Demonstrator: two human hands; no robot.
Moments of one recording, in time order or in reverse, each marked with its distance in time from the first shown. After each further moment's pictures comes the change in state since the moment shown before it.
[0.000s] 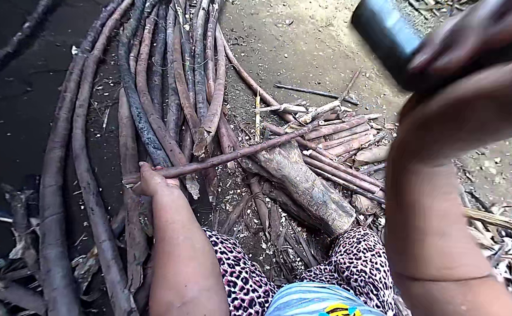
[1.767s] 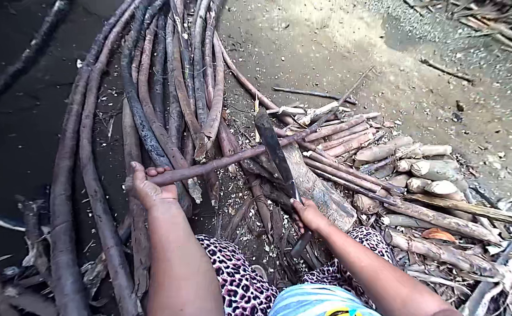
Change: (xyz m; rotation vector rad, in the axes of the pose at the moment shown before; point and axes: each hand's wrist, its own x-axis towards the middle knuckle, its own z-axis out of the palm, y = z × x) left_hand -0.023 0.033 -0.010 -0.215 -0.377 -0.033; right_hand -0.252 0.026 -0.068 -0.209 -0.507 1.921
